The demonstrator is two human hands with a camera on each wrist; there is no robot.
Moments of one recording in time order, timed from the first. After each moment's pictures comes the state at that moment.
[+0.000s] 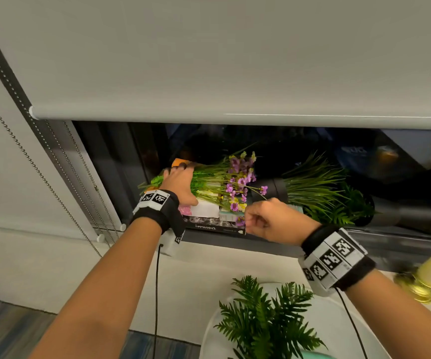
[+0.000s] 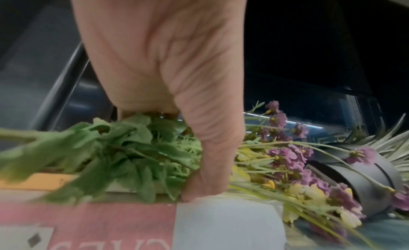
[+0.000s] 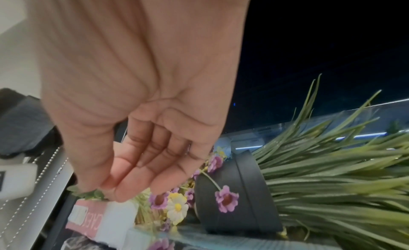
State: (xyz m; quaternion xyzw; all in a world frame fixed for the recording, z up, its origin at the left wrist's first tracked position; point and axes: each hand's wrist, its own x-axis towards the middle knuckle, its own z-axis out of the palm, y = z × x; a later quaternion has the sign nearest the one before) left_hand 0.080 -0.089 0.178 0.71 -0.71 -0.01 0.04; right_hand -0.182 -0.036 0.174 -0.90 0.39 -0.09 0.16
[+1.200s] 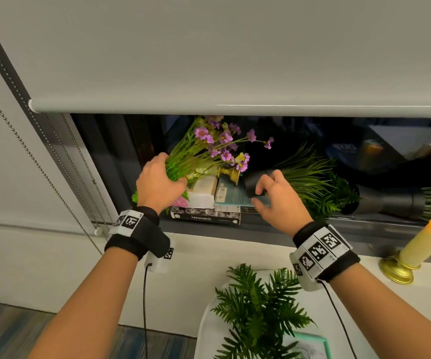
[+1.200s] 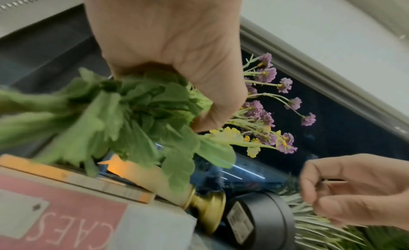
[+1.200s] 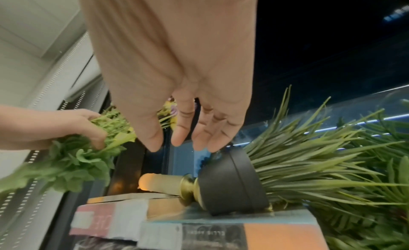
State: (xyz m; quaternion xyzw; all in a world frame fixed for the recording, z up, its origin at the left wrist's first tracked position) left_hand 0.079 -0.014 0.192 0.70 -0.61 0.00 0.38; right_hand -0.190 -0.020 0.165 -0.81 0.51 -0.28 0.06
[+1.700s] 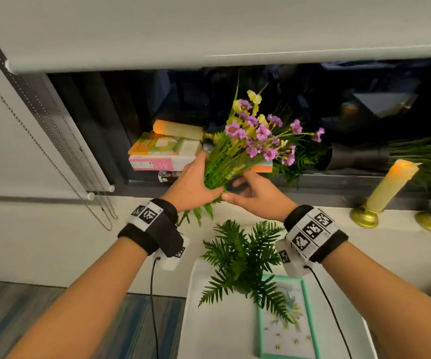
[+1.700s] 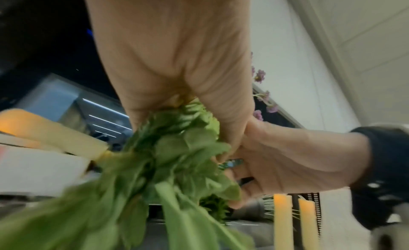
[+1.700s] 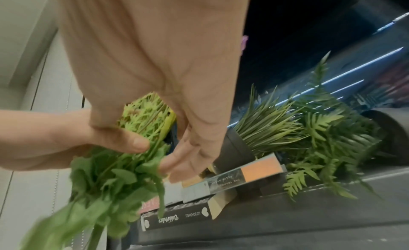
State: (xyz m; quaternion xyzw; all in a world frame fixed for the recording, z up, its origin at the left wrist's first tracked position) left_hand -0.015 0.061 0.160 0.54 -0.75 -0.24 0.31; right_hand -0.204 0.063 0.145 -0.78 0.46 -0.27 0.32
